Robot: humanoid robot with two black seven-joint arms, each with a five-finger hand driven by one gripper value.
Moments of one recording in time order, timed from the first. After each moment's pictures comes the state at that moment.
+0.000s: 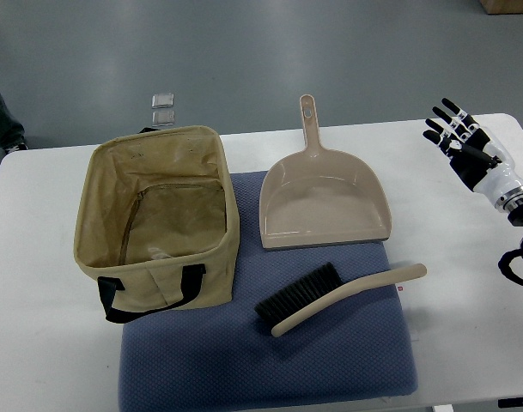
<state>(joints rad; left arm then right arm) 0.01 0.00 -0.11 -0.12 -0.07 -0.03 0.06 0.44 -0.25 1.41 0.72 -0.70 0.48 0.23</state>
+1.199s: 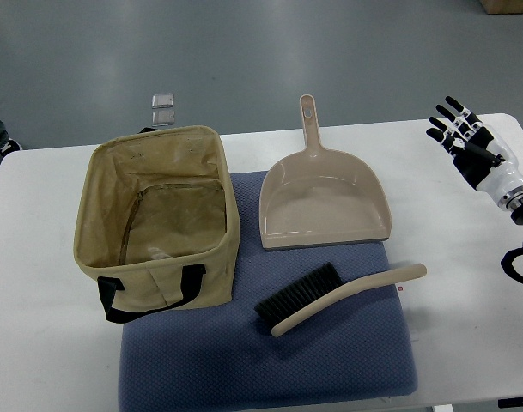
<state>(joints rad) 0.01 0.00 -0.11 -0.12 -0.07 -0.03 0.06 0.44 -0.26 1.41 0.72 -0.70 0.48 0.23</state>
